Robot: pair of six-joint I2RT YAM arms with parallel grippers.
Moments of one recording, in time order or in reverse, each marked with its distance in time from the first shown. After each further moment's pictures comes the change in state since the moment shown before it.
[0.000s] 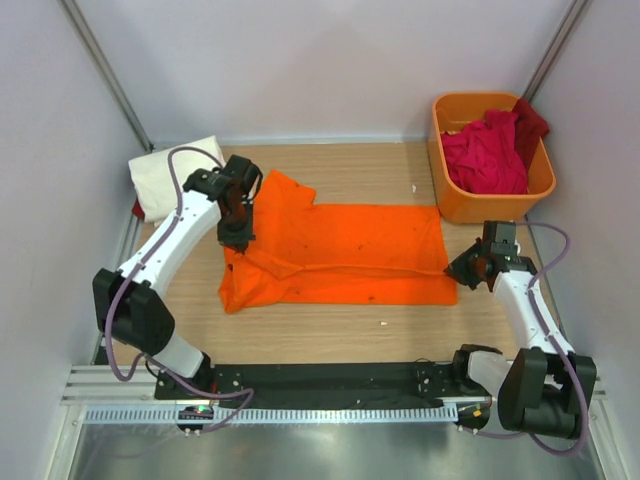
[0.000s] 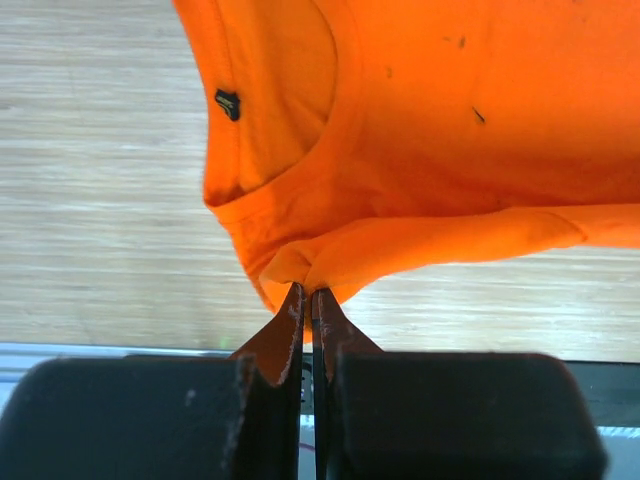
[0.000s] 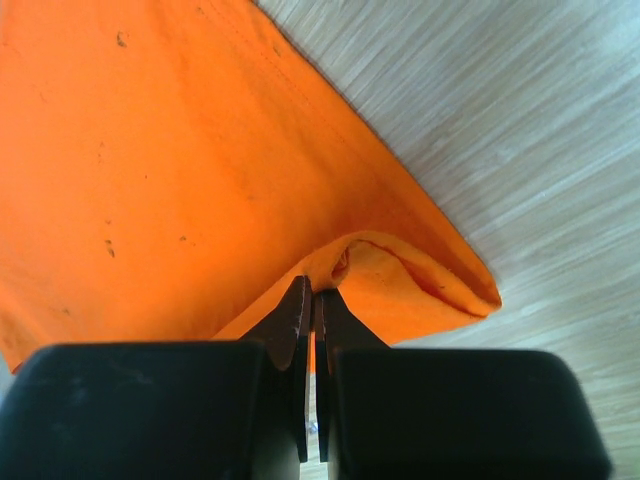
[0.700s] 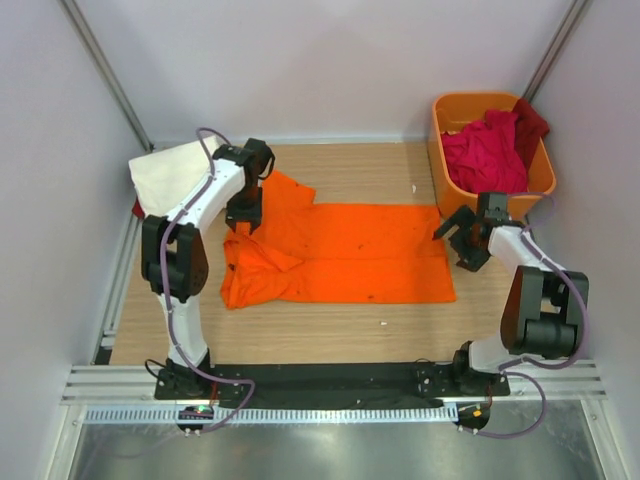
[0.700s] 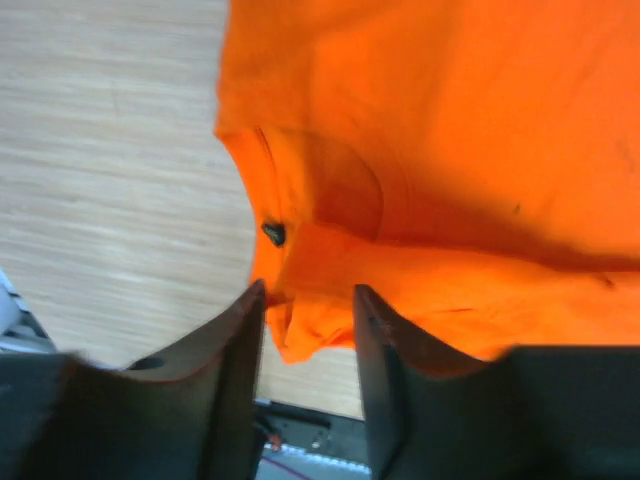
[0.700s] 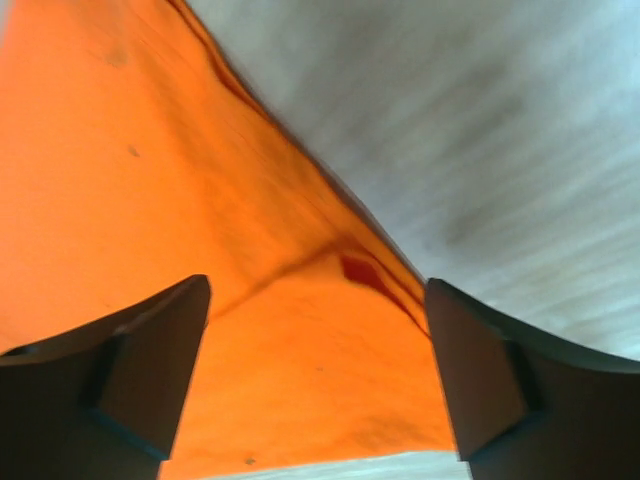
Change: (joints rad) left arm 0.068 0.382 0.255 -0.011 -0.084 0.063; right arm 0.000 0.394 0.159 0.155 0.006 -0.069
